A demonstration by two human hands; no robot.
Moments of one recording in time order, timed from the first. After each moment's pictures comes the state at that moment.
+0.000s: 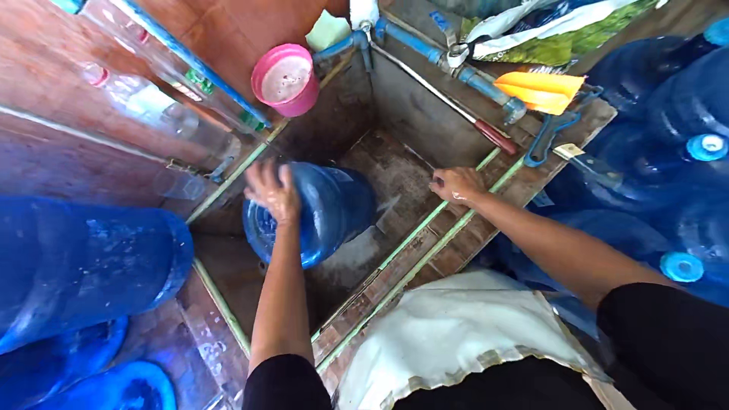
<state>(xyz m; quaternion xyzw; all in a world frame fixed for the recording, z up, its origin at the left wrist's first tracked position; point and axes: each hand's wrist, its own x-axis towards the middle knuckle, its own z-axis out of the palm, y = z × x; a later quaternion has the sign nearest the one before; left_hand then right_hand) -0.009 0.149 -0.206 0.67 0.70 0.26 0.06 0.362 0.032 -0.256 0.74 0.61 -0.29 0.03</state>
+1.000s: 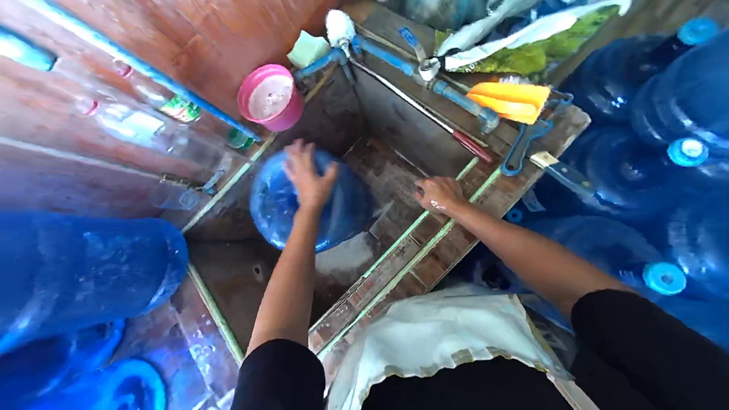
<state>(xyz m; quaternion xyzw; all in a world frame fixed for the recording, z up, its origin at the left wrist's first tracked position) 0.090 0.157 -0.191 0.79 0.57 0.19 0.13 0.362 0.031 -0.249 0.73 0.61 -0.31 0.03</state>
